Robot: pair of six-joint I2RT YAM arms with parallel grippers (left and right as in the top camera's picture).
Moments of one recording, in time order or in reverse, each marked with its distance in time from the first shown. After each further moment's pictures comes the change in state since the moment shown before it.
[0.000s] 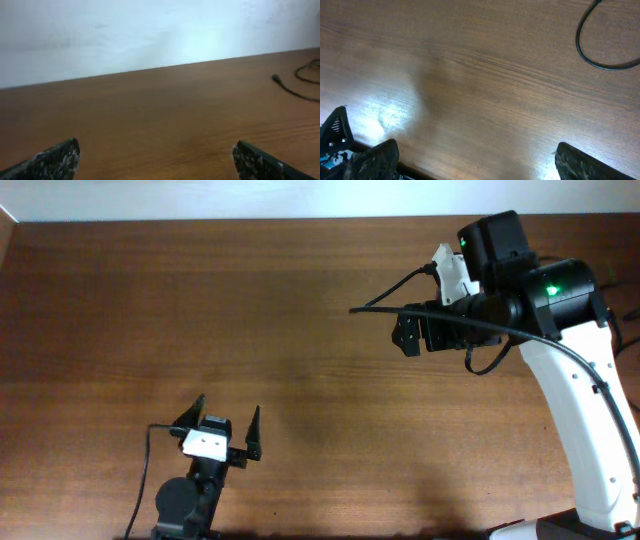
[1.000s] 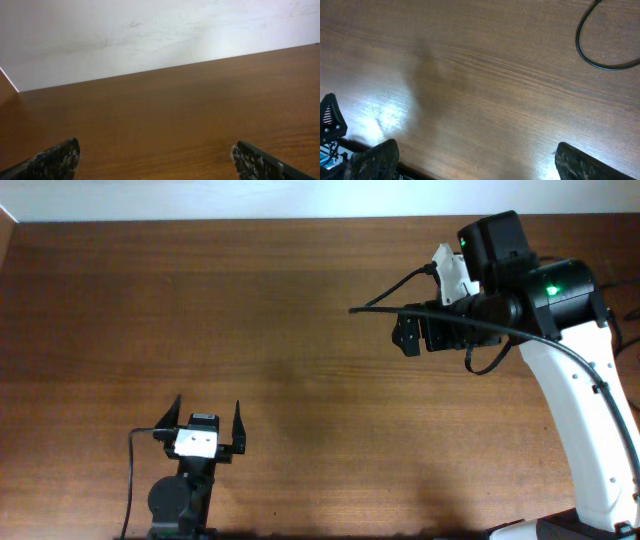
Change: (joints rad) left arm 0.129 0.000 0.000 -0.003 -0.022 0.093; right arm 0.000 0.000 0.000 0.000 0.000 0.000
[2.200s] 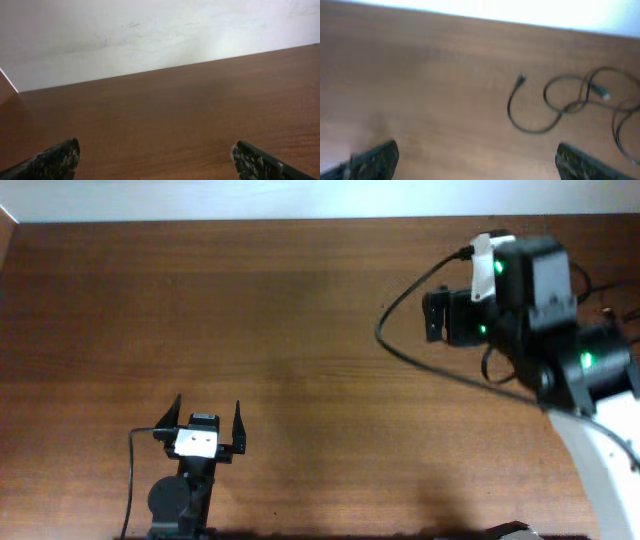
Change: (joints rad) left arm 0.000 0.000 0.000 0.002 0.000 -0.001; right arm 0.000 -0.293 -0.321 0.460 0.293 -0.034
